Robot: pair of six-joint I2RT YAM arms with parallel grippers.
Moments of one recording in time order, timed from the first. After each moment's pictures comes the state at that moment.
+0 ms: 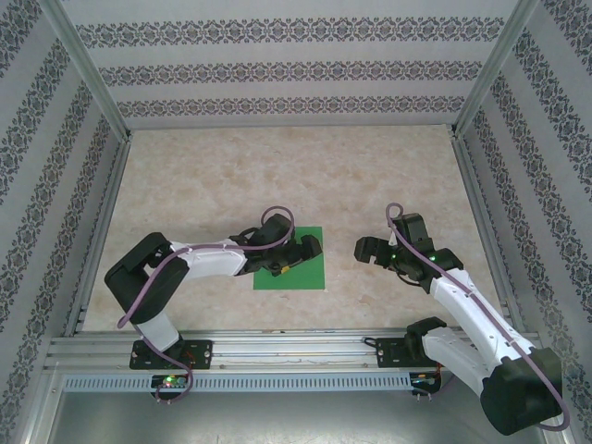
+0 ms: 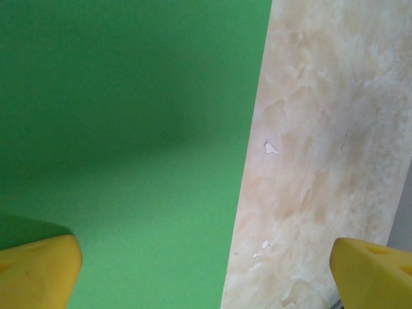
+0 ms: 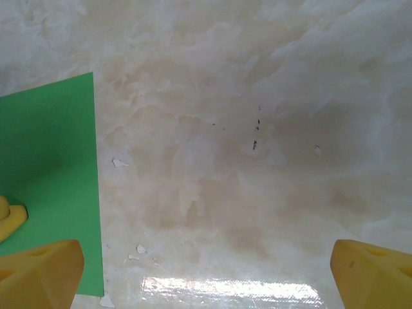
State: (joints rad) left arm -0.79 1.69 0.84 0.01 0.21 -1.16; right arm 0.29 0.91 0.58 -0.64 -0.11 0.51
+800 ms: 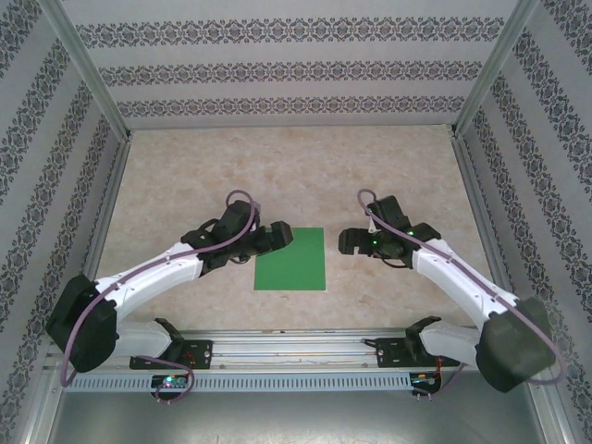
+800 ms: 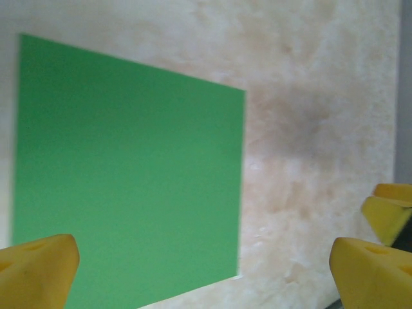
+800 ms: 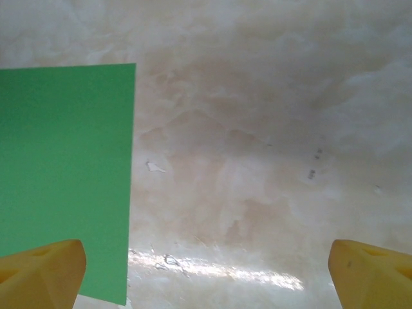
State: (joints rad) left arm -0.65 1.27 0.78 -0.32 0.12 -0.94; right arm 0.44 1.20 0.79 -0.66 -0.07 0.47
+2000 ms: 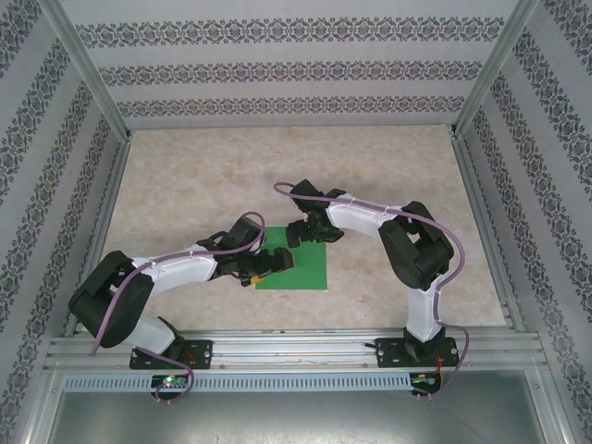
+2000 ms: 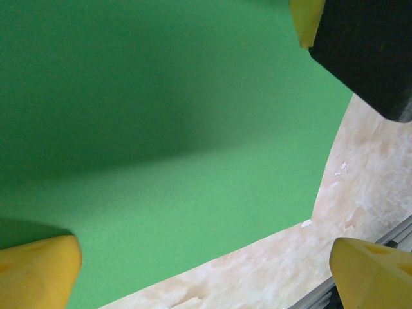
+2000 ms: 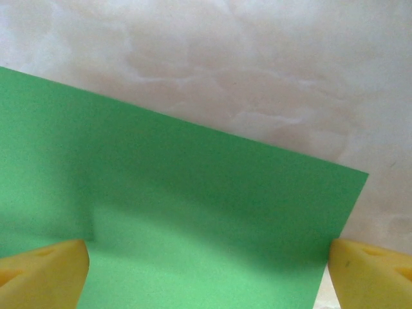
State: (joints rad) left arm -0.64 1.47 0.66 -0.20 0.37 -0.95; right arm 0.67 1.96 1.30 -0.67 -0.02 0.45
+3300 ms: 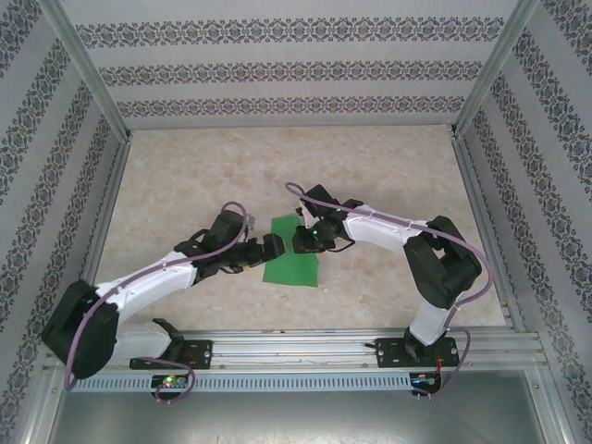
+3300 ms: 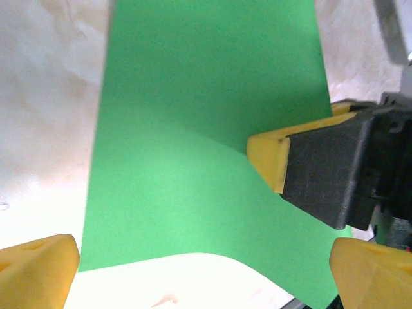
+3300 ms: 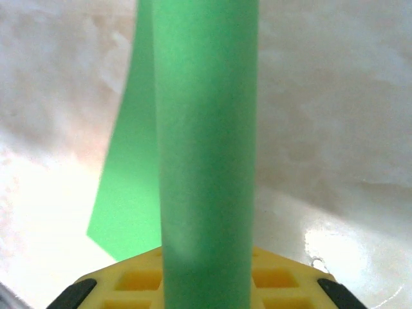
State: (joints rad) left arm -0.57 1.22 0.65 -0.24 0.29 -0.90; right arm 0.65 1.74 1.10 -0.51 -0.35 0.50
